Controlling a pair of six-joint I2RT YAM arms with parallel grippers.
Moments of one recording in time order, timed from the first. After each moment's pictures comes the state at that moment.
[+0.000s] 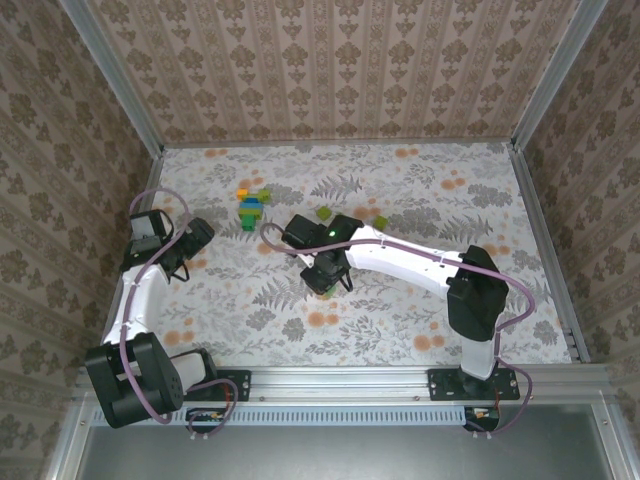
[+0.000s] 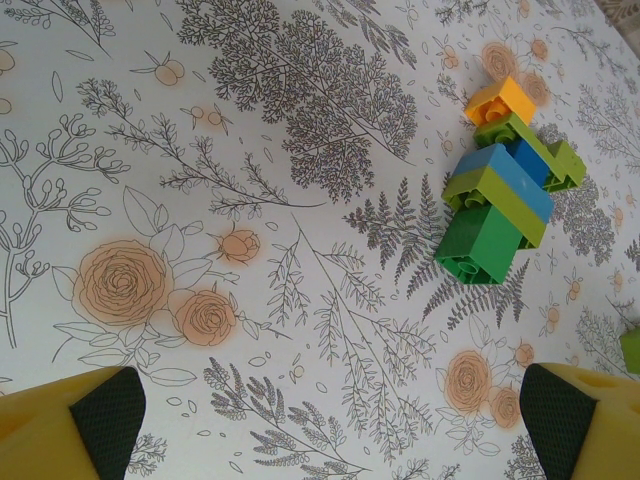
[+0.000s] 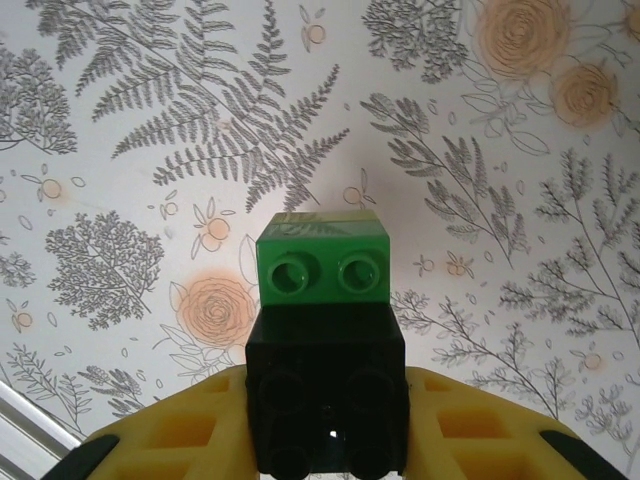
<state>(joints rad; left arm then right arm) 0.21 1.15 0.74 -0.44 0.23 -0.49 0.97 1.87 1.60 -1.06 0.08 0.16</state>
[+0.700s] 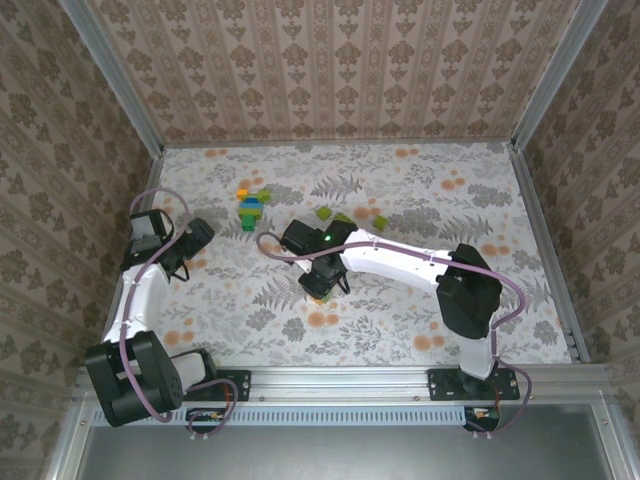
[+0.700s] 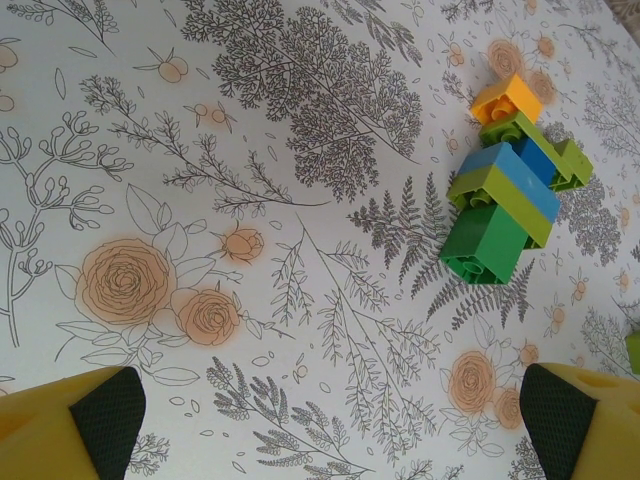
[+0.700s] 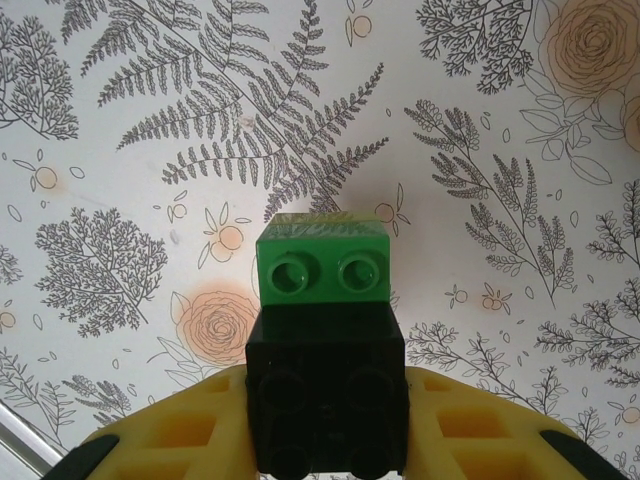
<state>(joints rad) 0.21 1.16 0.74 -0.44 0.23 -0.49 0.97 1.90 1.57 -1.00 0.04 0.10</state>
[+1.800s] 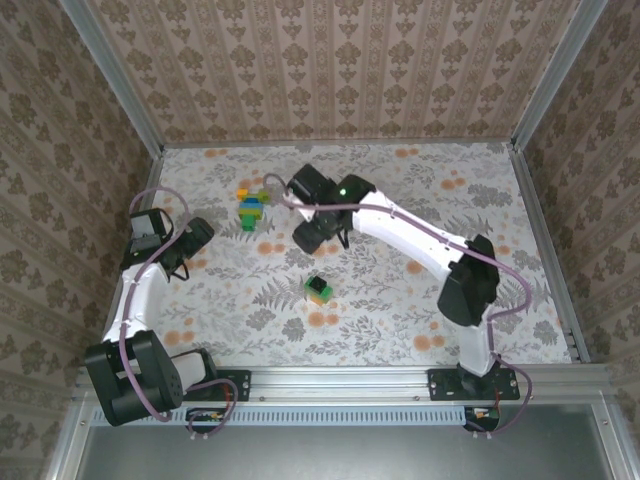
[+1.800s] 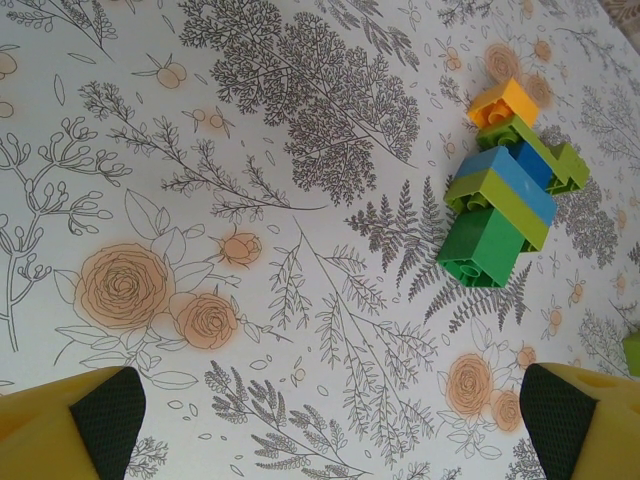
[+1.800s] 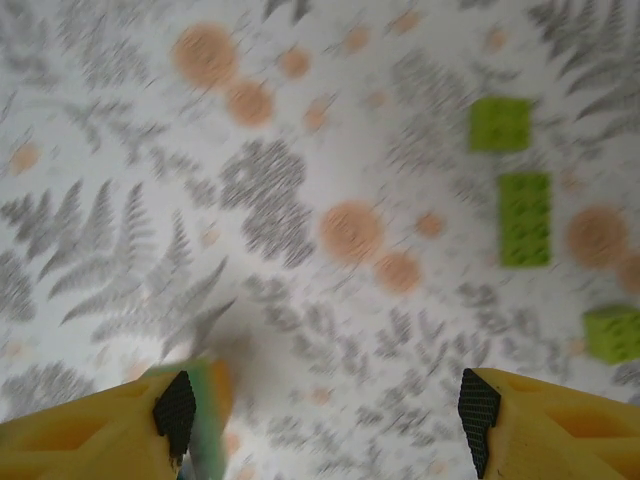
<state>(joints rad) 0.21 1.16 0.75 -0.44 0.23 -0.49 0.80 1.99 1.95 -1.09 0.13 0.01</state>
